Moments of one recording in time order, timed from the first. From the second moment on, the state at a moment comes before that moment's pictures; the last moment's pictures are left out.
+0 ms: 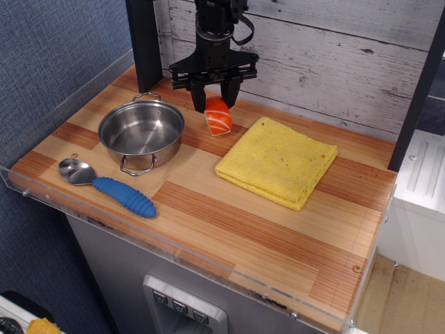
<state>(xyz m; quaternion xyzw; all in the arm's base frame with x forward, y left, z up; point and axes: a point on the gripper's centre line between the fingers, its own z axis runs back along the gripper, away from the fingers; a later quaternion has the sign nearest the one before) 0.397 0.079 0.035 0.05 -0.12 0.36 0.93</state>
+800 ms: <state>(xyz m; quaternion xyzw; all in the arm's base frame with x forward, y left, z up) 0.349 0.067 0.098 0.06 -0.14 0.39 0.91</state>
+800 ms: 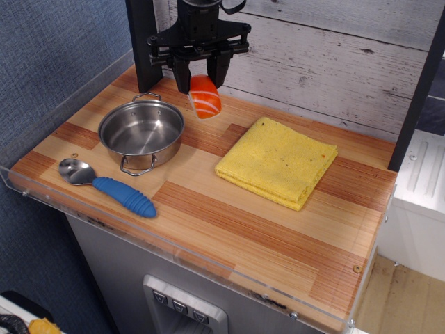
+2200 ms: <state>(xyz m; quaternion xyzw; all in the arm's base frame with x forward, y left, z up) 0.216 -0.018 0.048 0.05 -0.12 0.50 0.85</state>
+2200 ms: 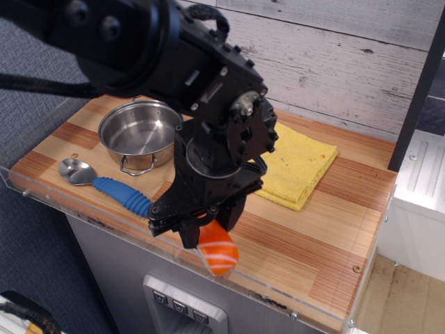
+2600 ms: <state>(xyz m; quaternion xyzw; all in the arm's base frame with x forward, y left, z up) 0.215 -0.012 0.039 0.04 -0.12 0.59 0.80</state>
